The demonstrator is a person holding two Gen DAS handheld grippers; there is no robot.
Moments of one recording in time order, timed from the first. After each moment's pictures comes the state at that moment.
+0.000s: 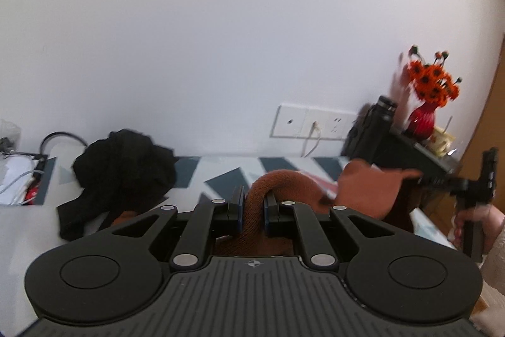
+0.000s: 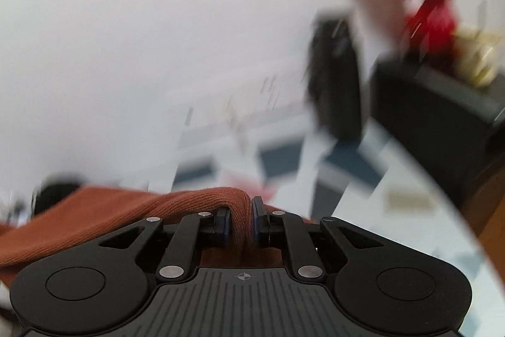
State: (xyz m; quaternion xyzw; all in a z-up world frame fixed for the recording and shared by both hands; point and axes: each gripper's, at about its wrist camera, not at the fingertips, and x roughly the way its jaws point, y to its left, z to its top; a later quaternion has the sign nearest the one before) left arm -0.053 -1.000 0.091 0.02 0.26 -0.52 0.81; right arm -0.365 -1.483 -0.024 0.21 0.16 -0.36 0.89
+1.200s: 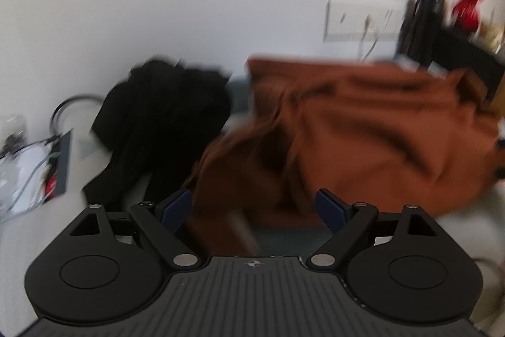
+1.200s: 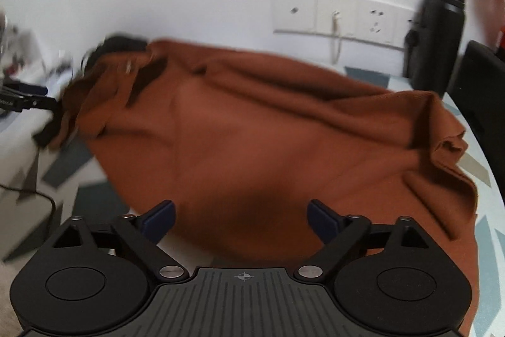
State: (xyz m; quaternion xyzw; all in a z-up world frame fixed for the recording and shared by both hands) left arm 0.030 -1.025 -0.030 0.21 0.31 -0.46 0.80; right arm -0.317 -1.367 -0.104 0.11 0.38 -0.20 0.90
